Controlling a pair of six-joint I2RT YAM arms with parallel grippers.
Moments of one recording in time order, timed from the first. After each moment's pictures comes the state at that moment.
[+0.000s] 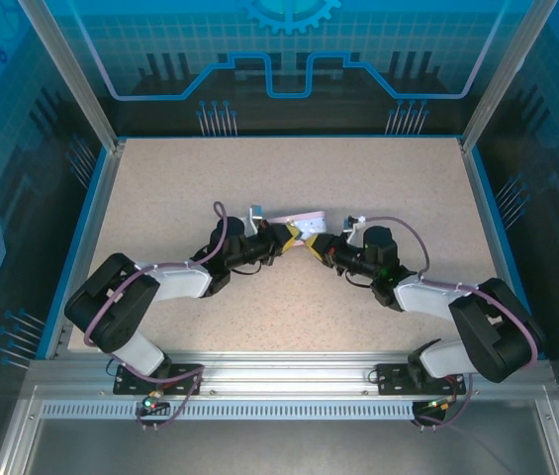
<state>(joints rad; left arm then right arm) -0.58 1.59 0.62 0.74 0.39 -1.47 0.48 1.38 0.43 0.67 -0.47 1.35</state>
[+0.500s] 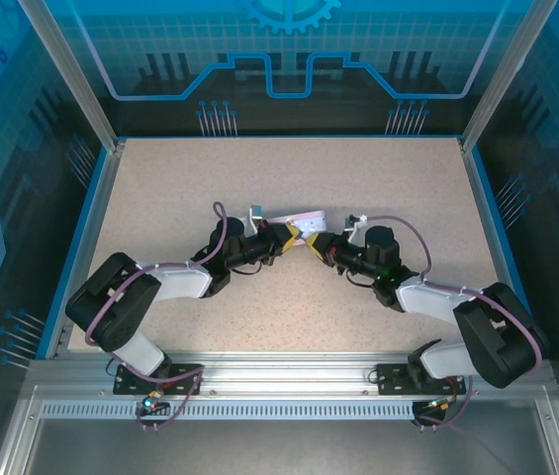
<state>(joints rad) -0.58 1.60 0.62 0.77 0.39 -1.48 0.49 1.34 0.43 0.65 -0.47 1.35</state>
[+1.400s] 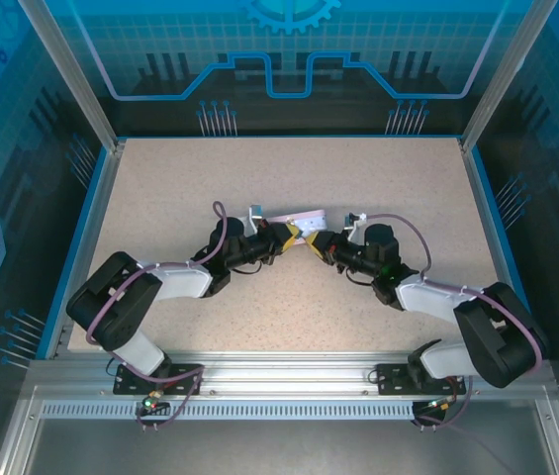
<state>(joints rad) -0.58 1.60 0.62 0.78 0.39 -1.48 0.48 1.35 0.46 0.63 -0.47 1.35</state>
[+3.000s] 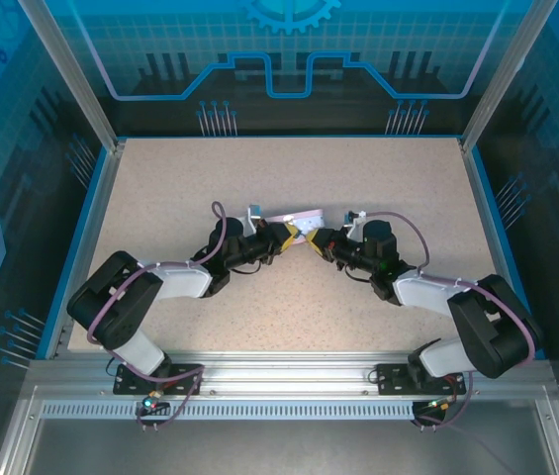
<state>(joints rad) -0.57 1.61 0.61 0.79 0.39 -1.48 0.46 1.40 0.48 0.63 -0.47 1.34</state>
